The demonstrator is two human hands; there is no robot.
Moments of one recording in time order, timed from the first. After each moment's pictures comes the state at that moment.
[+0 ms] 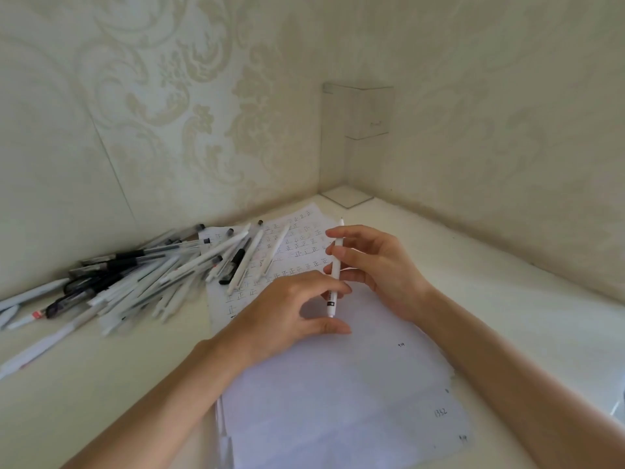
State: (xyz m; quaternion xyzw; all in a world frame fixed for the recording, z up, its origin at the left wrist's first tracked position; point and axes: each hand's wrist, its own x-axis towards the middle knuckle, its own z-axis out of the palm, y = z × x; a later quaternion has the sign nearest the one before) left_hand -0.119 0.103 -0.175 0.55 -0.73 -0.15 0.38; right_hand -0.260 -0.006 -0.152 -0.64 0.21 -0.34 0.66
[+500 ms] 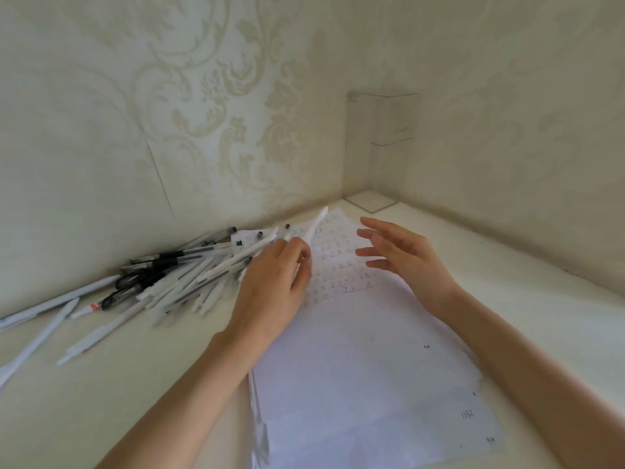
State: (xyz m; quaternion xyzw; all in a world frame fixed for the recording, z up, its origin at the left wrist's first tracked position) left_hand -0.095 0.111 -0.166 0.70 -0.60 0.10 0.36; right_hand -0.262 -0.015 -0.153 -0.70 0.23 -0.37 0.57
